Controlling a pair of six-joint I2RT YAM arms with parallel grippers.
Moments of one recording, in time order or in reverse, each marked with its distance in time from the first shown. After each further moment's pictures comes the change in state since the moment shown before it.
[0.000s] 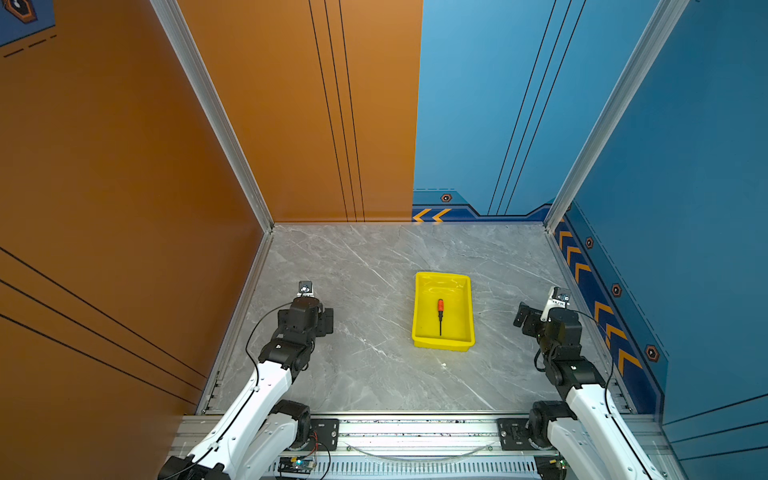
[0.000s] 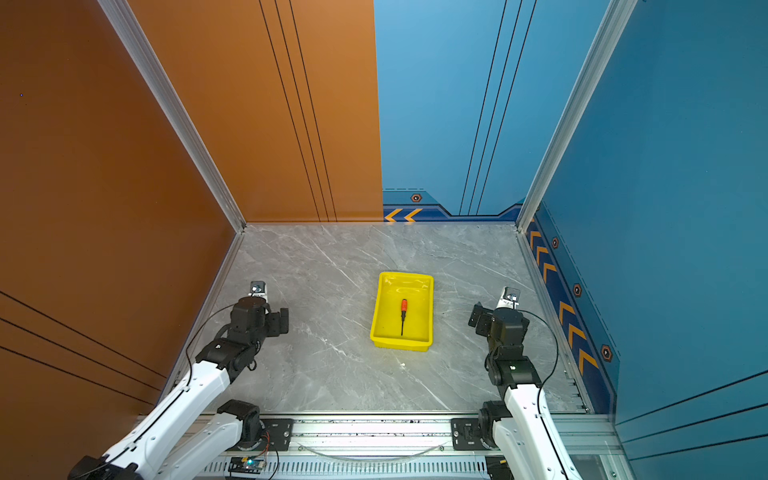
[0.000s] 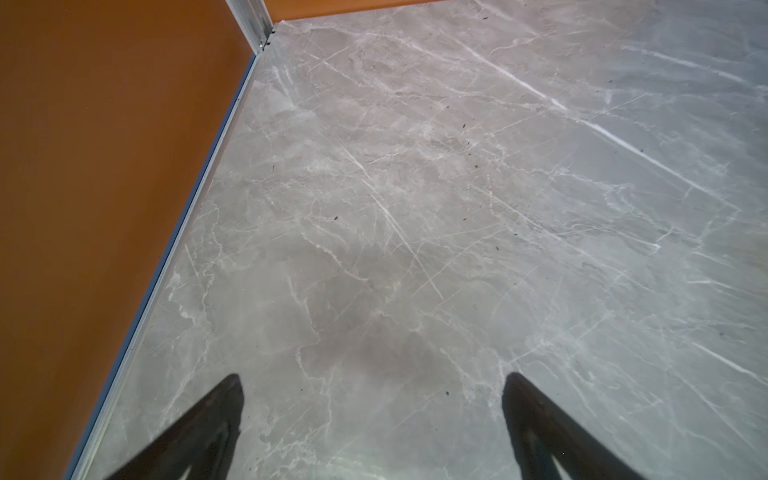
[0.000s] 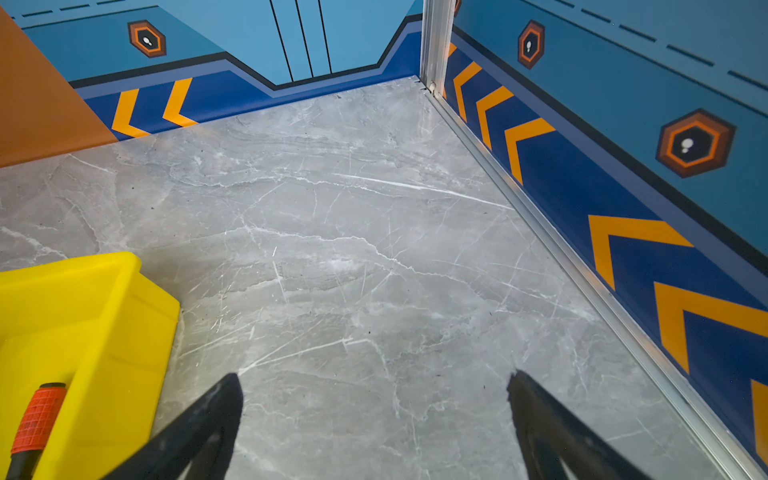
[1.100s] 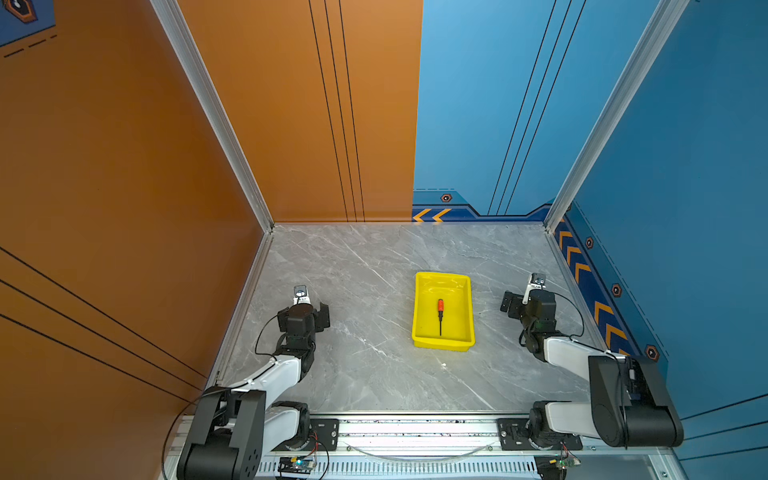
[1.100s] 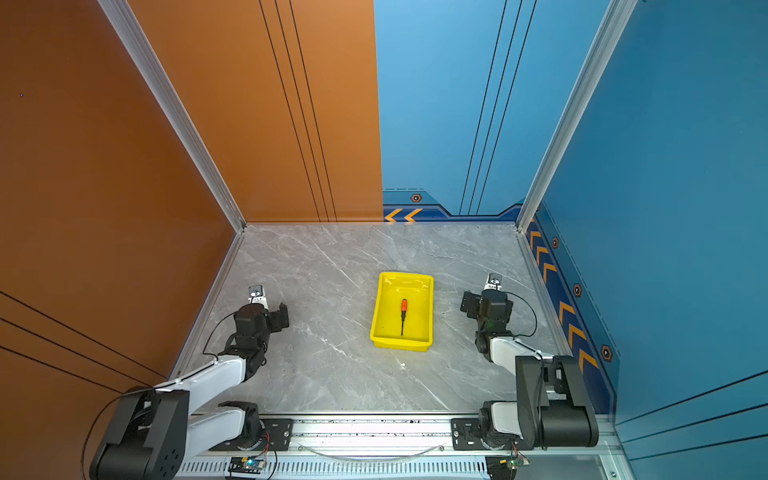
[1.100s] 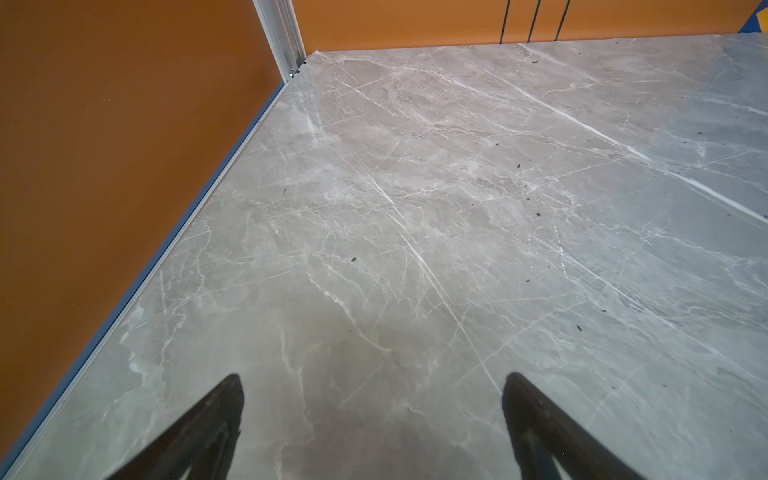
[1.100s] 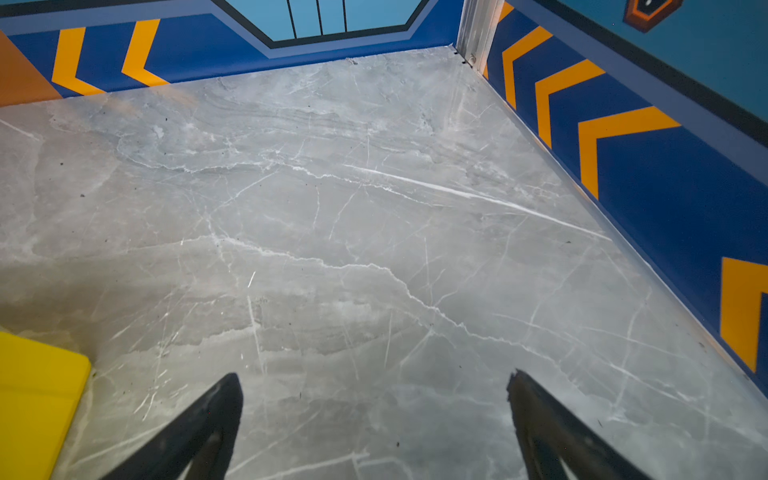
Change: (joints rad) left arm 0.135 0.392 -0.195 0.792 0.061 0.064; right arm -0.028 0.735 0.053 0.674 -0.052 -0.063
